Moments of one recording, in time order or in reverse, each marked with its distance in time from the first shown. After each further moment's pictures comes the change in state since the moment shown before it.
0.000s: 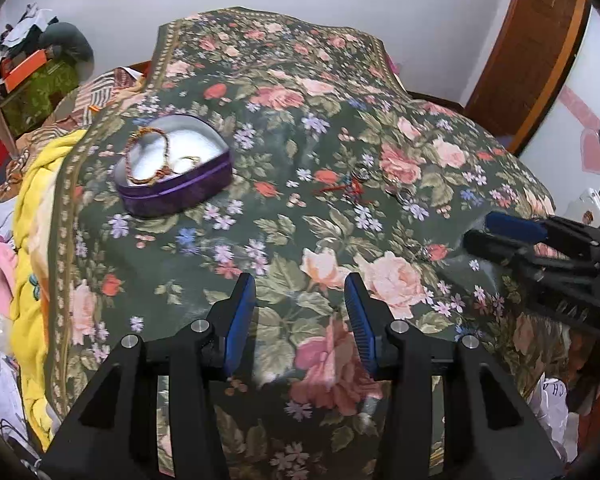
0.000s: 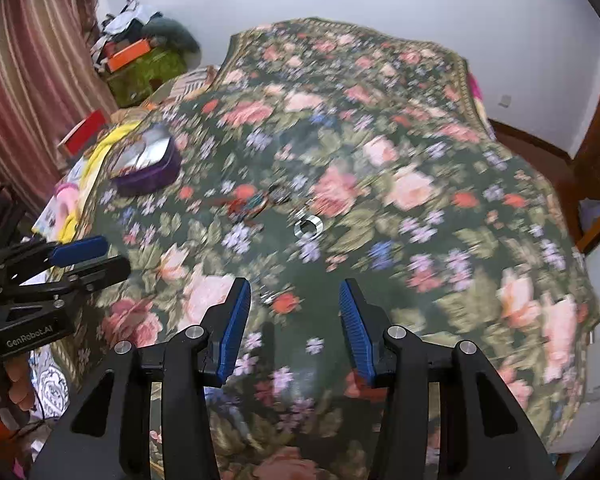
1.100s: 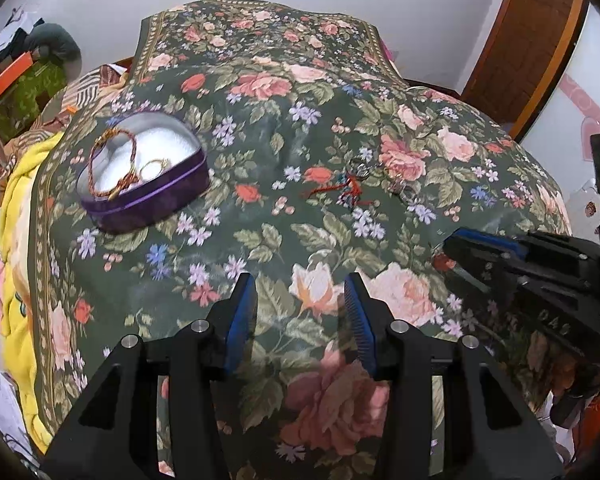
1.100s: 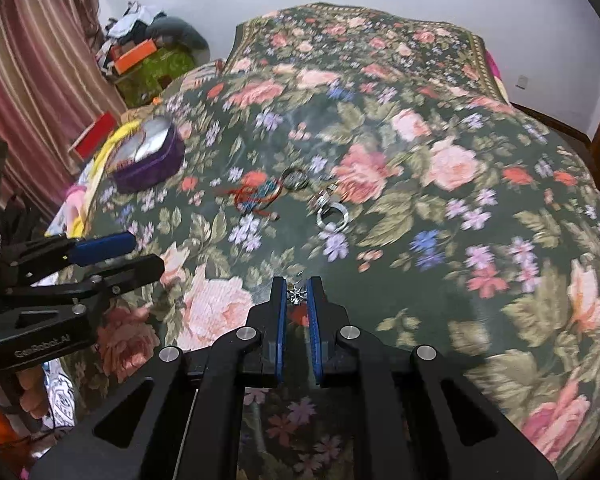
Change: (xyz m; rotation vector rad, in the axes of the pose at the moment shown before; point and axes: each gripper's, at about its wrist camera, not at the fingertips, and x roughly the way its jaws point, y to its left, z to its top) left arm 0.029 -0.005 0.015 0.025 0.032 -0.009; right arm 0.024 -0.009 -0.001 0.052 0.001 0.078
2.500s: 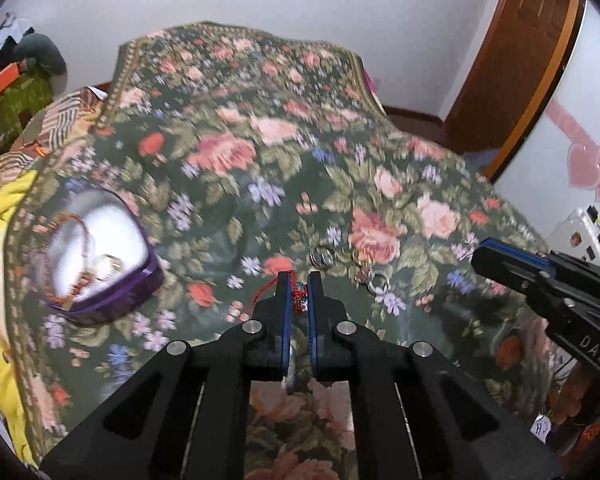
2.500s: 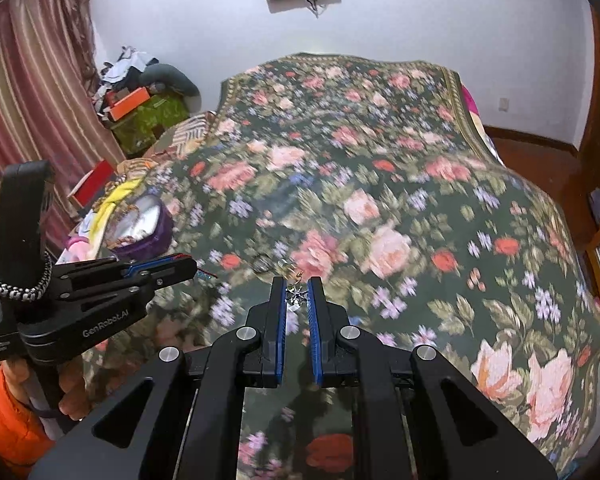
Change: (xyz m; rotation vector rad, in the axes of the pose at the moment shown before) left arm 0.004 -0.012 0.056 -0.020 -0.106 -0.069; right arm -0.038 -0.020 0.038 0.022 -0.148 -0.002
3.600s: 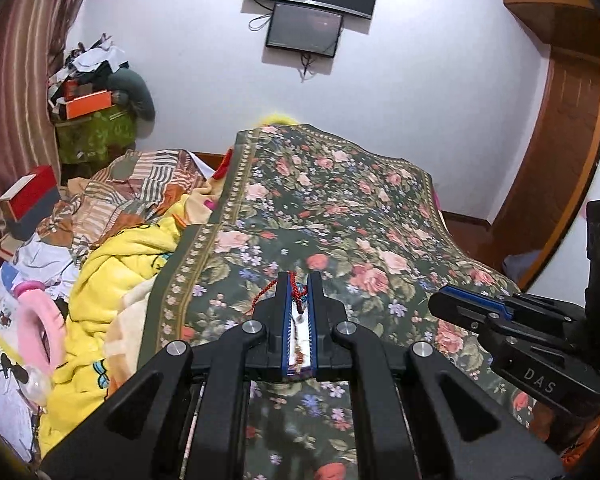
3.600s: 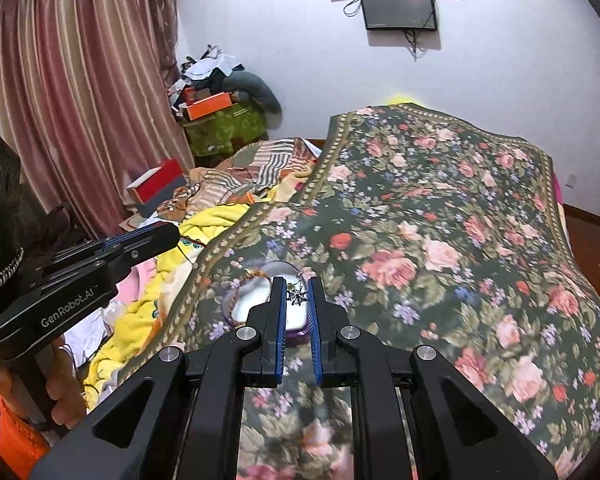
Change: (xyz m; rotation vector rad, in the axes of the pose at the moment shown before) left arm -0.129 0.115 0.014 -0.160 -0.333 0.174; right arm 0.027 0.139 0.060 -0.201 -0.084 0.166
